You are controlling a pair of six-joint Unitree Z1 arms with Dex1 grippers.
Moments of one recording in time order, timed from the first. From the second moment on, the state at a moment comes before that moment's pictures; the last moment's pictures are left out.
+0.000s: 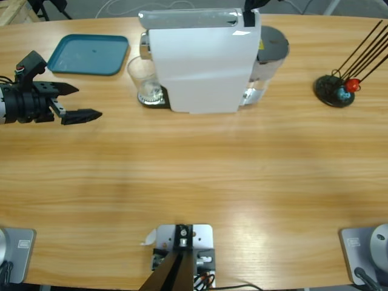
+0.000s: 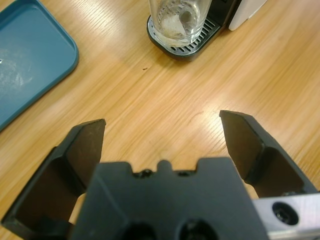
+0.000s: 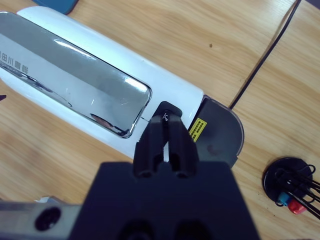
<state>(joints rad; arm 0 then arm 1) -0.47 1.45 -0.53 -0.13 -0.28 0.32 0.60 1.87 -1.87 0.98 0.03 0.12</state>
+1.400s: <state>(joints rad) -0.52 1.34 -0.49 -0.13 -0.28 0.28 0.64 1.78 -1.94 1.13 0.03 0.26</state>
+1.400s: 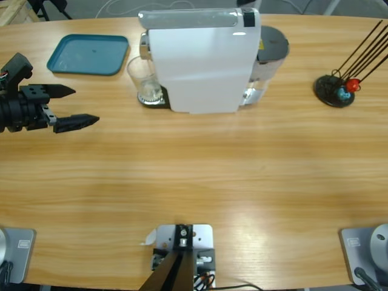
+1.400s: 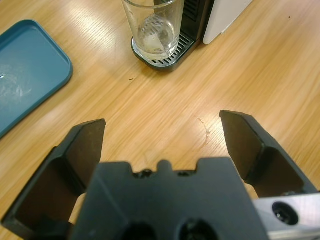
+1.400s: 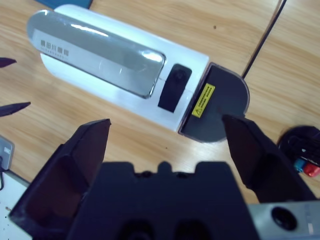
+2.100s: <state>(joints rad) -0.55 1.34 -0.49 -0.13 -0.28 0.26 0.73 0.99 -0.78 0.48 0.09 -0.05</state>
